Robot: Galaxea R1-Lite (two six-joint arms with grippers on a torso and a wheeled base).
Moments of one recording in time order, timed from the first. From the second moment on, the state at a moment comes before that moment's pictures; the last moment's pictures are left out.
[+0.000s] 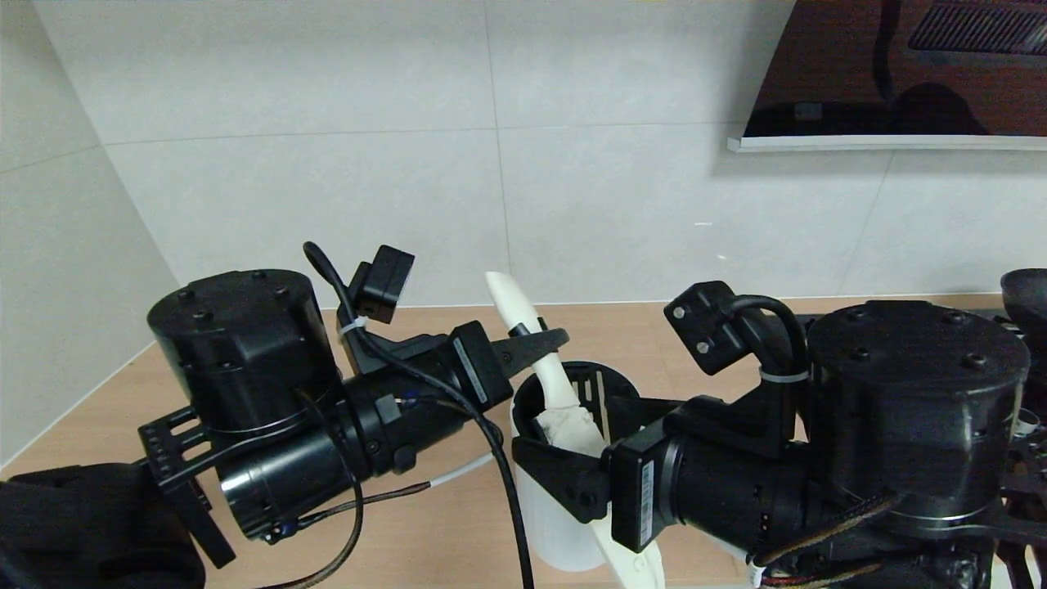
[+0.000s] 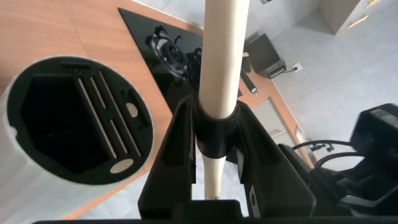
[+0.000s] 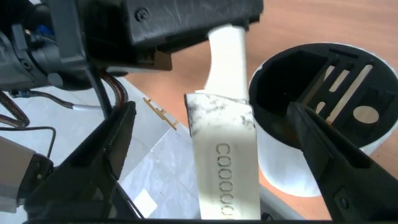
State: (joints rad) left arm -0.70 1.64 -0.65 -0.94 -0.18 -0.86; right arm 1.03 1.62 -0.81 -0.60 -0.17 0.36
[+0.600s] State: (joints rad) left arm -0.61 1.53 -0.83 -0.63 -0.02 -0.82; right arm 0.84 1.60 -0.84 -0.59 -0.16 0.35
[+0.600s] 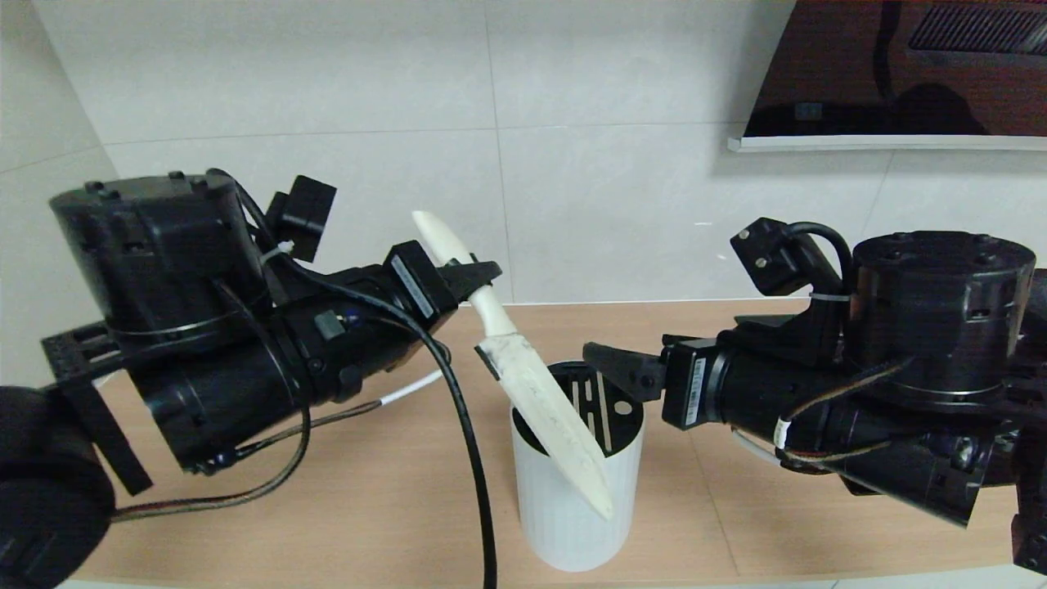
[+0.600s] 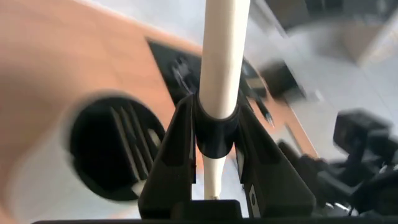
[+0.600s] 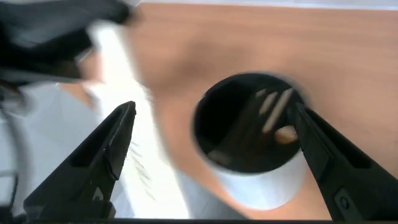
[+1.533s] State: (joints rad) left arm -0.71 1.59 -1.01 -0.72 0.56 -0.30; right arm 0.68 1.63 -0.88 -0.58 -0.18 0.33
